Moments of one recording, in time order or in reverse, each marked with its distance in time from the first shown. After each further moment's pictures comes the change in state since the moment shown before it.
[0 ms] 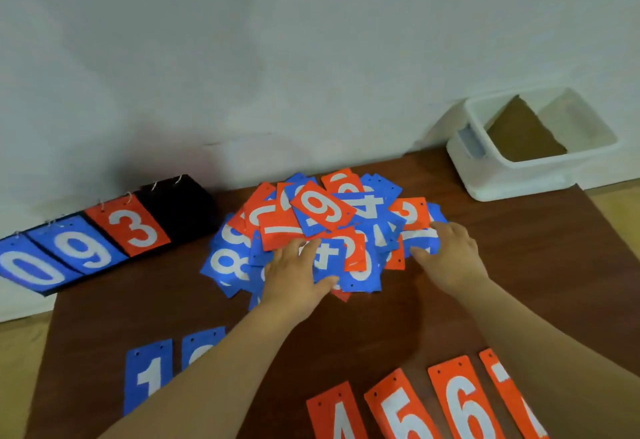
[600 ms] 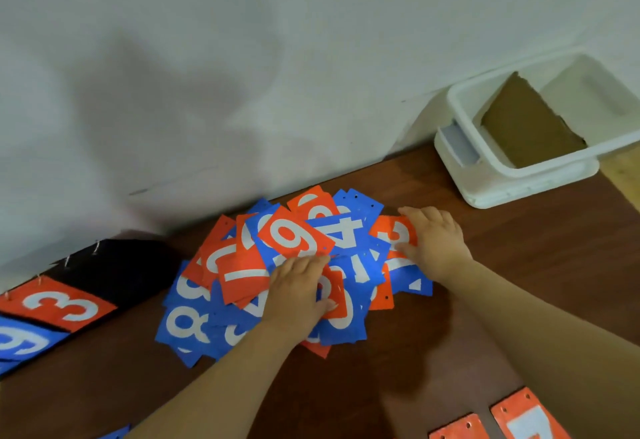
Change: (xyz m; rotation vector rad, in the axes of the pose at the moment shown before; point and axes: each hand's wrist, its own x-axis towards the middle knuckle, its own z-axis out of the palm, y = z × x) left_hand 0.096 0.043 0.037 0.134 -0.110 0.142; right_hand 0.131 0.026 0.010 -0.186 -0.022 -0.230
